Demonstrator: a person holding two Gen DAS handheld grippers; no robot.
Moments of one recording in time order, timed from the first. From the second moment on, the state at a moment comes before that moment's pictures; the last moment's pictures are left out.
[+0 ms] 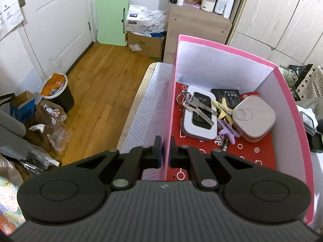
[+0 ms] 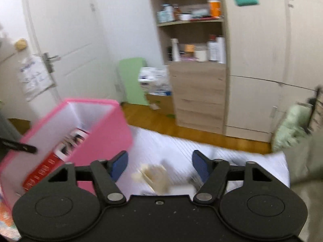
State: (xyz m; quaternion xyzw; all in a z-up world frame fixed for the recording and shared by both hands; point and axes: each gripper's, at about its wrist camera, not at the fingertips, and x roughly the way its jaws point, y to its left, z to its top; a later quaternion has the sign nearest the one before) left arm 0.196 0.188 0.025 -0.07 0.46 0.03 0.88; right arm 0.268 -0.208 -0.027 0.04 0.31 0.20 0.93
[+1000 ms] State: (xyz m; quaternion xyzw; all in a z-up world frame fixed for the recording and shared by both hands) left arm 0.200 0.188 0.025 -0.03 0.47 -0.02 0.88; right arm 0.235 -0.183 -0.067 0.05 0.35 0.13 0.93
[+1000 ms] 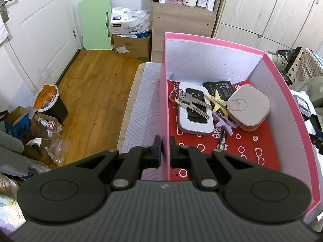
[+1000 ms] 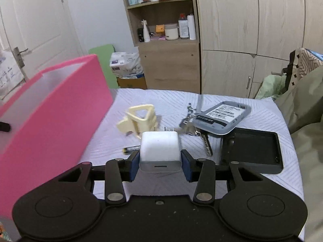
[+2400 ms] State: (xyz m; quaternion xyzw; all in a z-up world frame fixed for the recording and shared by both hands) left arm 0.199 0.188 0.025 -0.03 0.46 -0.03 0.89; right arm 0.299 0.072 -0.020 -0.26 0.41 0.49 0.72
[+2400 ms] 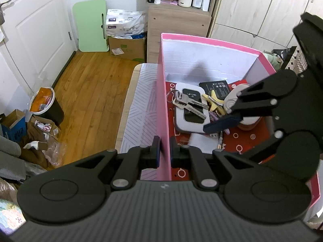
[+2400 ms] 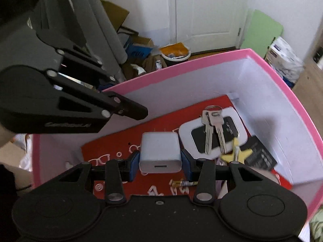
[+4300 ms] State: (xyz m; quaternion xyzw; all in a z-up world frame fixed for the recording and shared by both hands) left arm 0.196 0.185 0.025 -0.02 0.46 -0.04 0.89; right arm 0.281 -0.146 -0.089 0.05 0.30 0.14 0.94
